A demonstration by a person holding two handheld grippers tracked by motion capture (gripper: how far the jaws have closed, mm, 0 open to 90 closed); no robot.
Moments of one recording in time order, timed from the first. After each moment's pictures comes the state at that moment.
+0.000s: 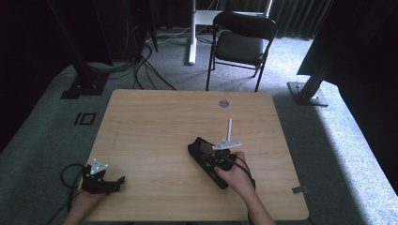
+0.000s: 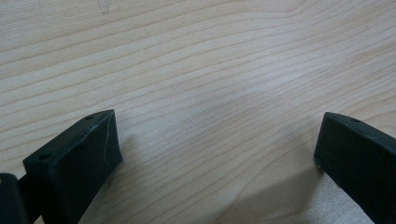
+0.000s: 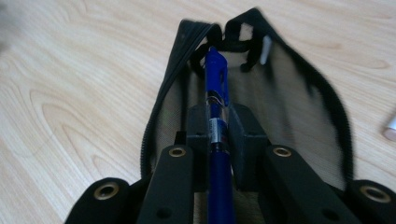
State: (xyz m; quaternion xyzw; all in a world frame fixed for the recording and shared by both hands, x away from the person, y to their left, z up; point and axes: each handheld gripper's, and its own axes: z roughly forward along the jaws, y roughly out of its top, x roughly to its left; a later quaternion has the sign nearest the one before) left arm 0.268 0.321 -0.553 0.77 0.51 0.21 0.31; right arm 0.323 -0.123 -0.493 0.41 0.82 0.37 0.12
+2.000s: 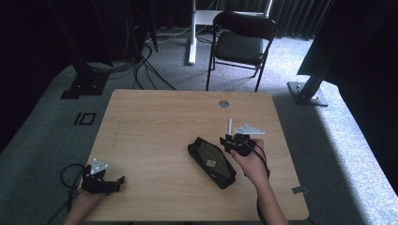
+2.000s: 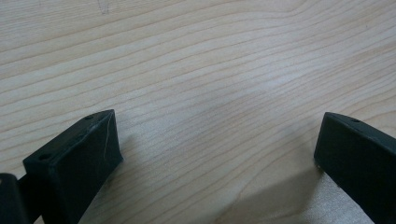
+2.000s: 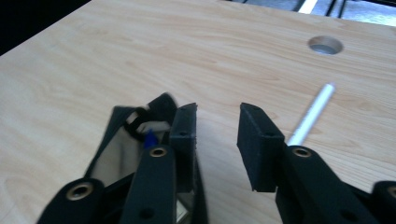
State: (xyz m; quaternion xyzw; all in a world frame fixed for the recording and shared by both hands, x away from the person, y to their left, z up) left arm 0.268 0.321 -0.553 0.77 0.51 0.21 0.31; right arm 0.347 -0.175 -0.451 0.46 0.75 0.43 0.19
